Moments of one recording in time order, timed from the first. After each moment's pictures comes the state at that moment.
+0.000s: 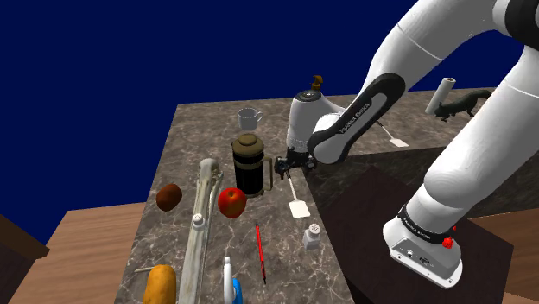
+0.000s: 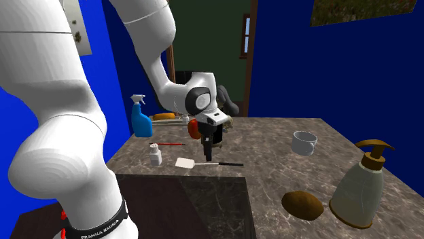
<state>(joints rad) -0.14 -0.02 0.48 -2.71 -0.12 2.73 1.01</state>
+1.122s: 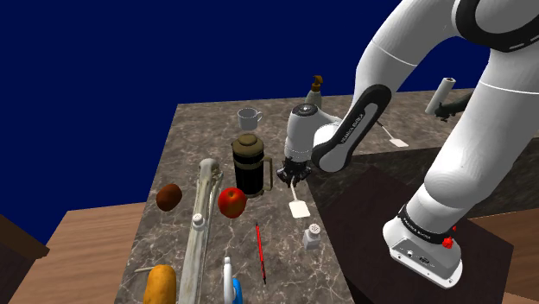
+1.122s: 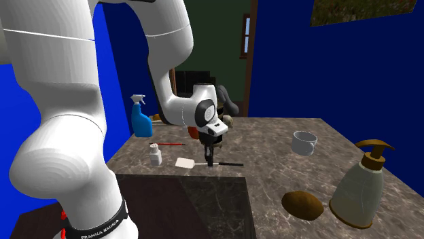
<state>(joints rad) -0.13 0.15 0.41 -2.68 -0.37 2.84 1.21</state>
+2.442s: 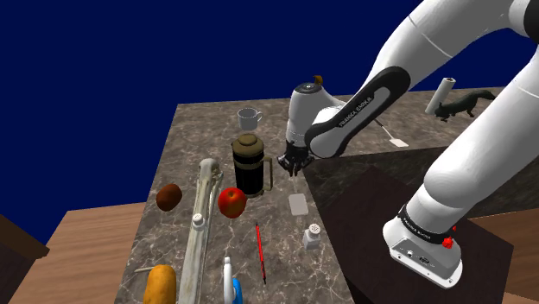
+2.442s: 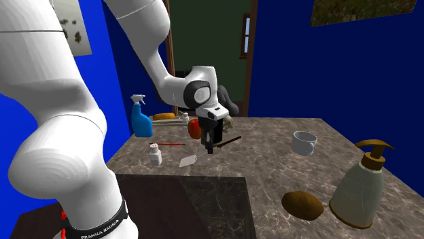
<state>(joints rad) -0.14 -0.08 0.49 -2.70 -0.04 2.67 0.96</state>
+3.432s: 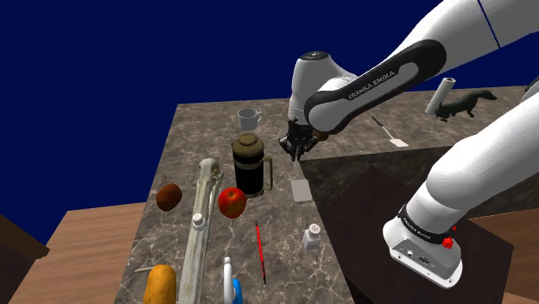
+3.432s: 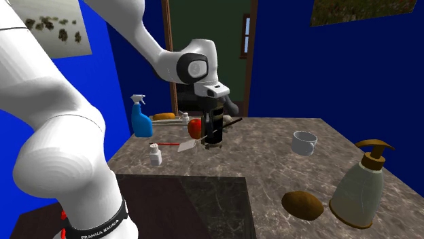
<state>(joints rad) -0.09 -0.30 0.45 -2.65 0.11 2.41 0.84</state>
